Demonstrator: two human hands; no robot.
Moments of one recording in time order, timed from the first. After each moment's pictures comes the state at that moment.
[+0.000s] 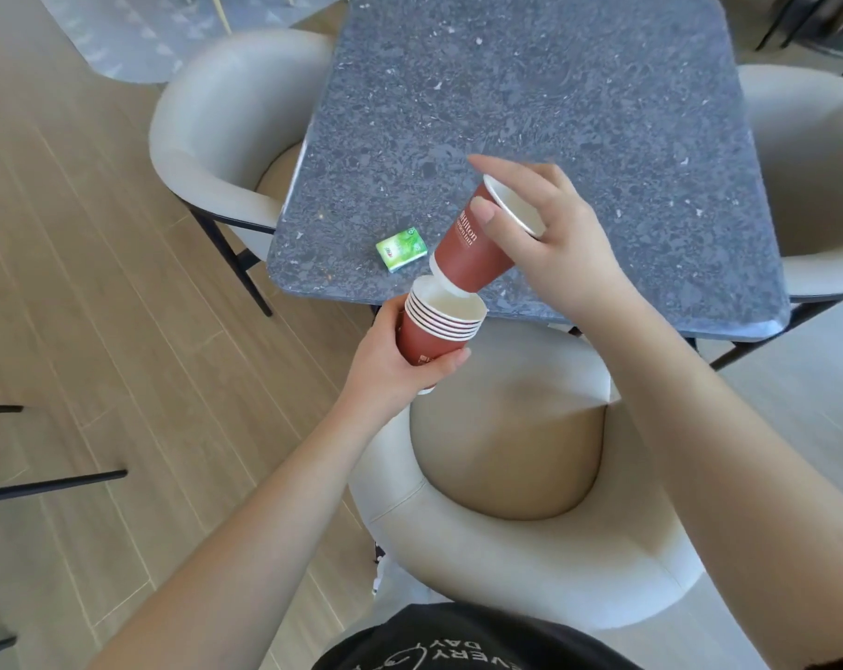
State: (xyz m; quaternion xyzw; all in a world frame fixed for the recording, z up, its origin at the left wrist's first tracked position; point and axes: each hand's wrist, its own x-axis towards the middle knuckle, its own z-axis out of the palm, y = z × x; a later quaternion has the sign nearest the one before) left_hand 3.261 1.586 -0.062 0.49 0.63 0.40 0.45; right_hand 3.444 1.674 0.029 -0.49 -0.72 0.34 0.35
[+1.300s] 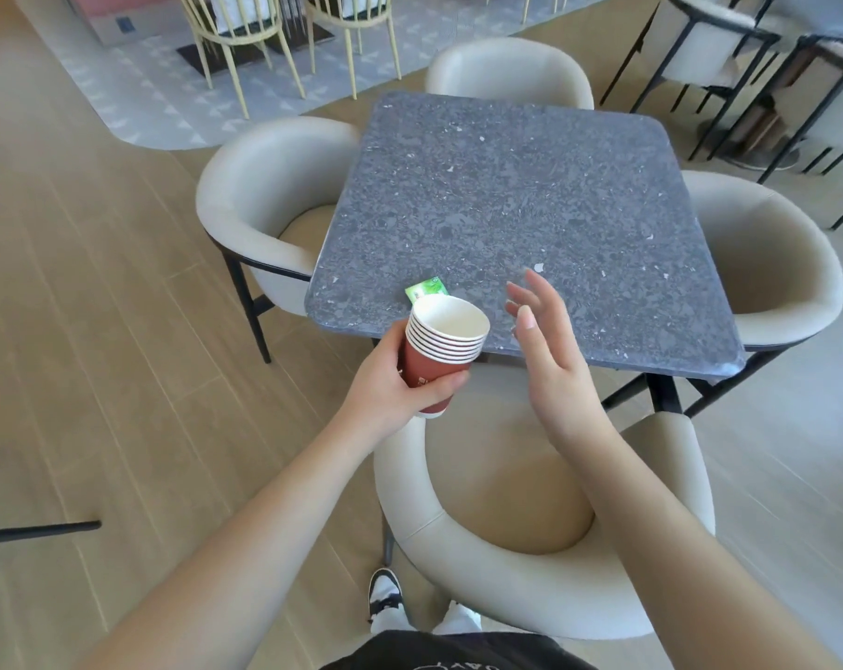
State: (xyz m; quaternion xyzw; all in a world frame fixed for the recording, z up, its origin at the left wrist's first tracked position) left_hand 3.191 1.538 -0.013 0.54 0.57 0.42 0.46; right_hand 3.380 1.549 0.031 -0.50 -0.58 0.47 0.45
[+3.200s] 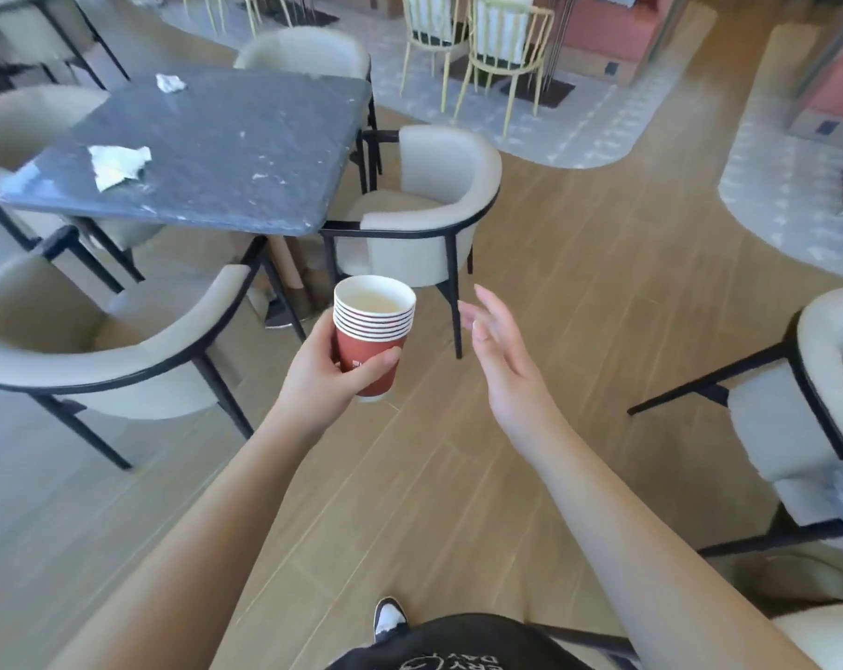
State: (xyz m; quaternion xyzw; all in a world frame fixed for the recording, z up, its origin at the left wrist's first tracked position) left_hand 2.910 0.990 0.016 0.05 0.76 0.65 0.05; right_hand 2.955 1.204 0.036 -0.03 -0.77 0.64 0.01
